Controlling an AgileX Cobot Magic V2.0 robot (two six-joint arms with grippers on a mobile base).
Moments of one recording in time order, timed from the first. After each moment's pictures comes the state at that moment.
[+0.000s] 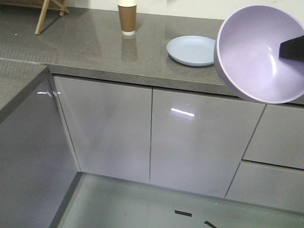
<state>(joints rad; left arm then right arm) 0.12 1.24 -1.58 -0.27 1.06 0.17 -0.05 1.10 -1.30 0.51 0.92 -0.39</state>
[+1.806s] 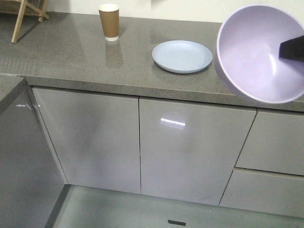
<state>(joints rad) 0.12 1.24 -1.58 -0.28 1.06 0.17 -0.05 1.10 -1.30 0.51 0.92 -0.39</state>
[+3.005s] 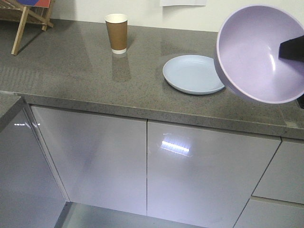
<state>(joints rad) 0.12 1.24 -1.58 -0.28 1.06 0.17 -0.05 1.10 -1.30 0.51 0.92 -0.39</state>
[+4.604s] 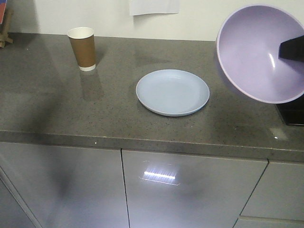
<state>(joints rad) 0.12 1.24 -1.58 -0.28 1.06 0.17 -0.05 1.10 -1.30 0.51 0.92 -0.39</state>
